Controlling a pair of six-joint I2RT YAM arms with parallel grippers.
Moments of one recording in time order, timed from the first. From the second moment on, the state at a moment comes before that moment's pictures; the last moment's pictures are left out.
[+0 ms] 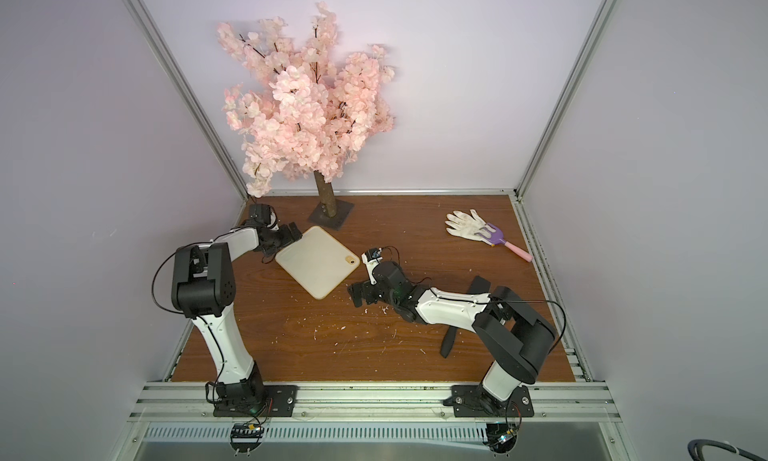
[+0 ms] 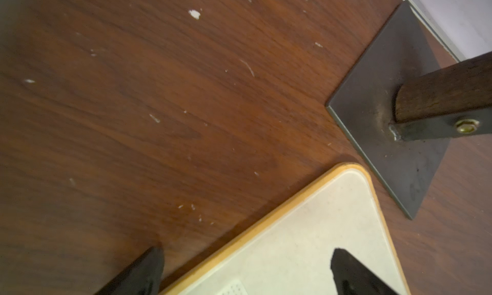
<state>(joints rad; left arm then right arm) 0.12 2.01 1.33 -0.31 0.18 -0.40 0.87 1.63 0.84 0.19 0.01 0.48</state>
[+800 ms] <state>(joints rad) 0.07 1.85 1.13 -0.32 0.17 -0.43 0.81 1.63 0.74 0.30 -0.05 0.64</state>
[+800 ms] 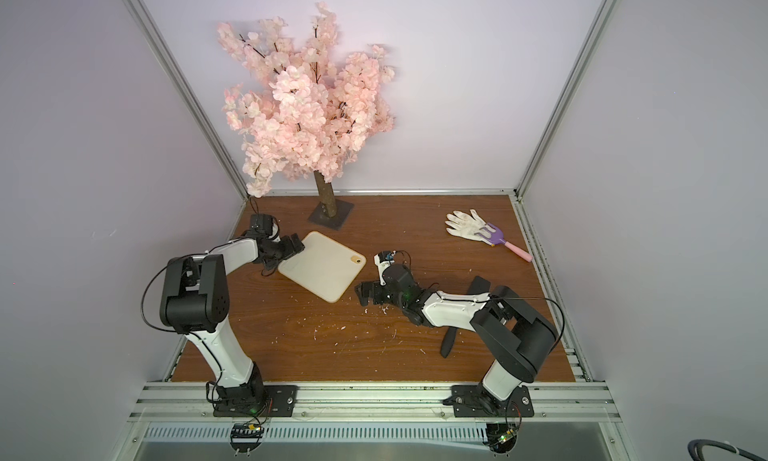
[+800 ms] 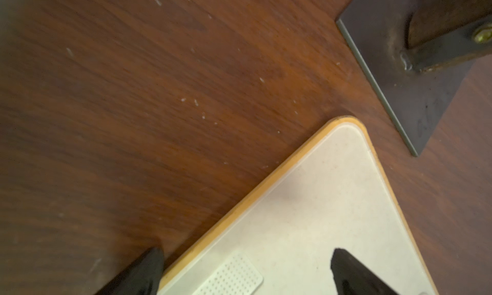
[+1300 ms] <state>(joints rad) 0.01 1.77 1.03 -0.33 0.19 -0.43 0.80 1.63 0.73 0.30 -0.07 0.67</state>
